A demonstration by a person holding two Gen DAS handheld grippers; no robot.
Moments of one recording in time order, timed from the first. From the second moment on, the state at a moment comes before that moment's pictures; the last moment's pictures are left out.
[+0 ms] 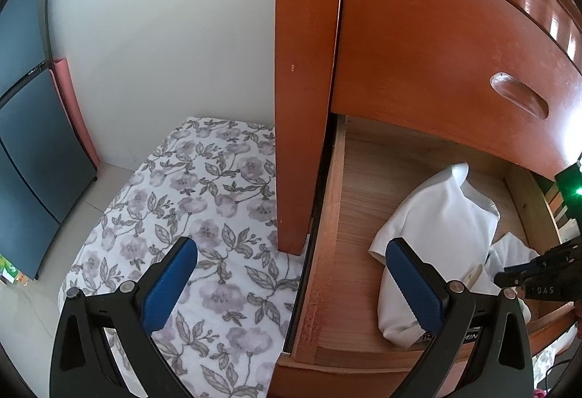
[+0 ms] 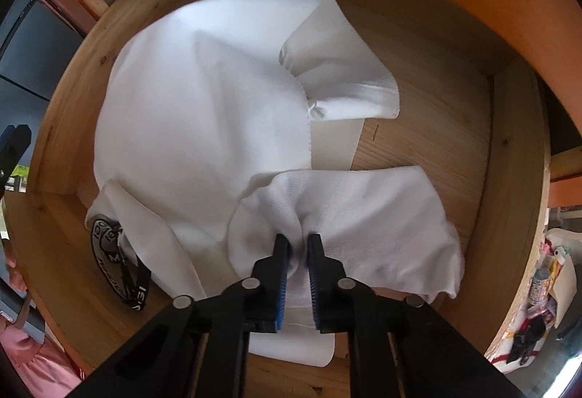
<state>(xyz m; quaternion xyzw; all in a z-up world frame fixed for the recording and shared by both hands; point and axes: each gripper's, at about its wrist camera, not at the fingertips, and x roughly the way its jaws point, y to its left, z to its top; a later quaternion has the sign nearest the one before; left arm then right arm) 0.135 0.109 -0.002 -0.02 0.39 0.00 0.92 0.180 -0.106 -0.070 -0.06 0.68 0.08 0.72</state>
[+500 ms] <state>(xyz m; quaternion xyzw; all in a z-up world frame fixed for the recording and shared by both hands) 0.135 0.111 -0.003 -0.02 0.40 0.01 0.92 0.115 -0.177 -0.011 0.11 0.56 0.05 0.82</state>
